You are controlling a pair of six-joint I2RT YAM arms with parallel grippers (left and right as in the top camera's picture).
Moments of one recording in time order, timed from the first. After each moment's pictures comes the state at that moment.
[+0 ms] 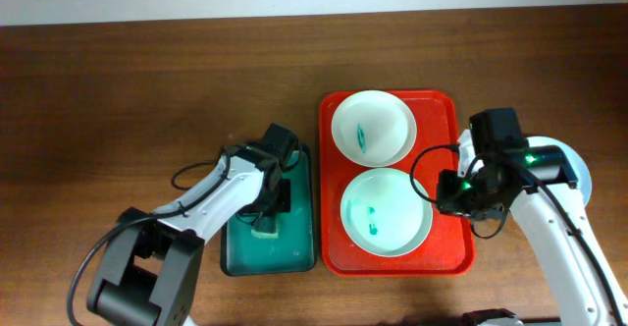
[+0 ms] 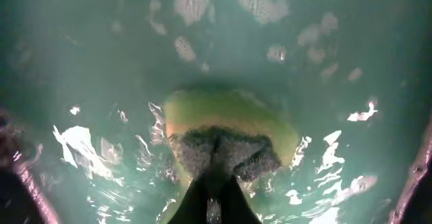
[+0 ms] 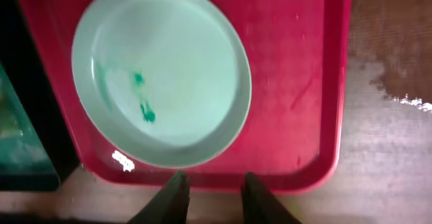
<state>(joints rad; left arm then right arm) -0.47 1.77 1.06 -0.86 -0.04 -0.45 0.06 1.29 1.08 -1.20 -0.18 0.25</state>
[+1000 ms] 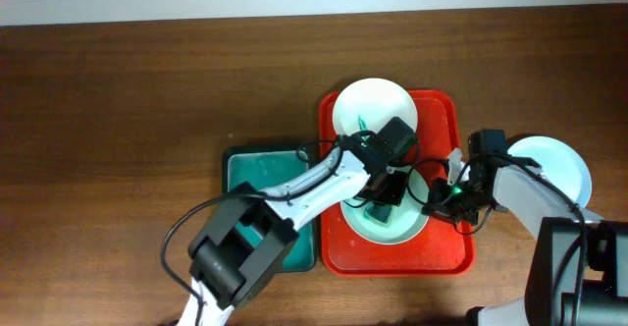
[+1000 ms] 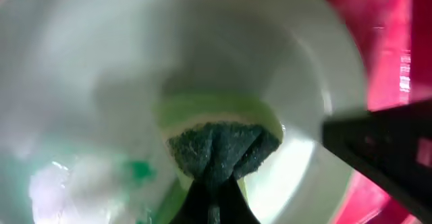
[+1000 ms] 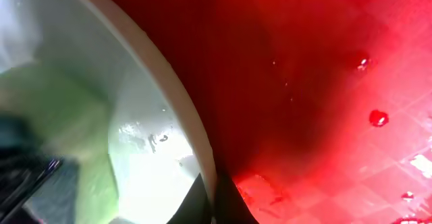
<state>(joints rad) -0.86 2.13 1.57 -0.71 0.22 -0.52 -0.11 1.64 0.79 -0.71 -0.41 0.18</state>
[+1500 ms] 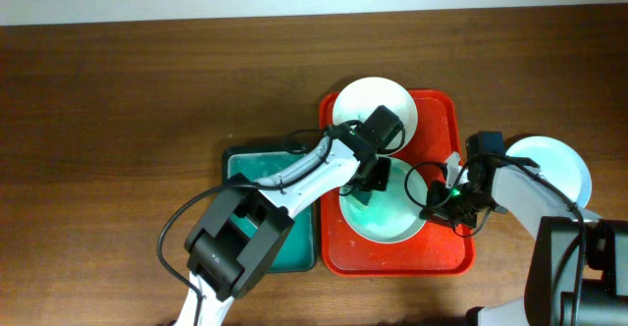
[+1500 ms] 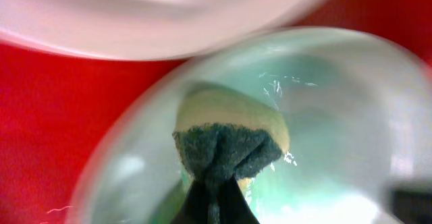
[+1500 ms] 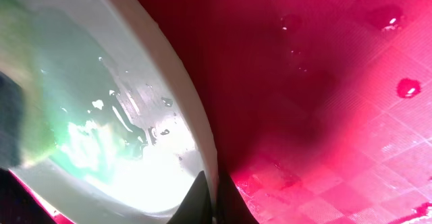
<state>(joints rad) -0.80 2.15 1.58 -0.72 0.14 -0.51 -0.10 1.65 0.79 -0.74 -0.43 0.18</state>
